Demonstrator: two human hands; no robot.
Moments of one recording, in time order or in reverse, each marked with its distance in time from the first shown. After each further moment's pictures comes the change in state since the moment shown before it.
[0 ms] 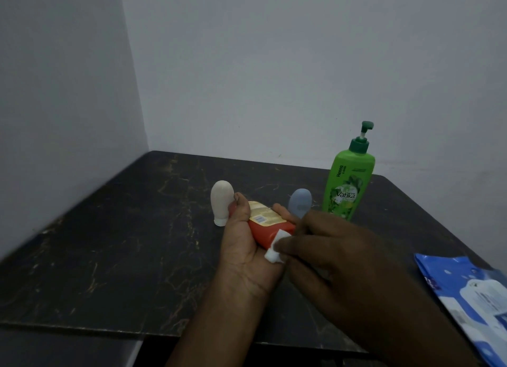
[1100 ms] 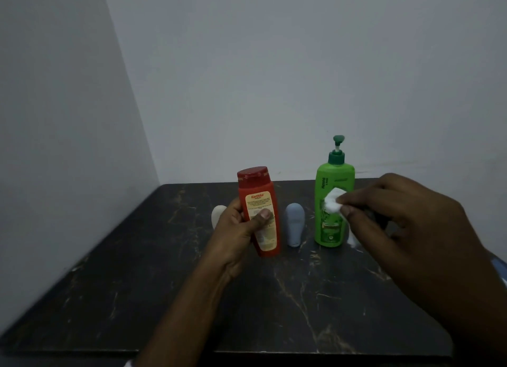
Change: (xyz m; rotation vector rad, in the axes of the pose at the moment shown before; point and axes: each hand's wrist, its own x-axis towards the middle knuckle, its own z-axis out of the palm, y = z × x) left_hand 0.058 0.032 -0.012 1.147 -0.129 0.525; right_hand -0.030 0.043 -0.067 -0.052 0.337 0.210
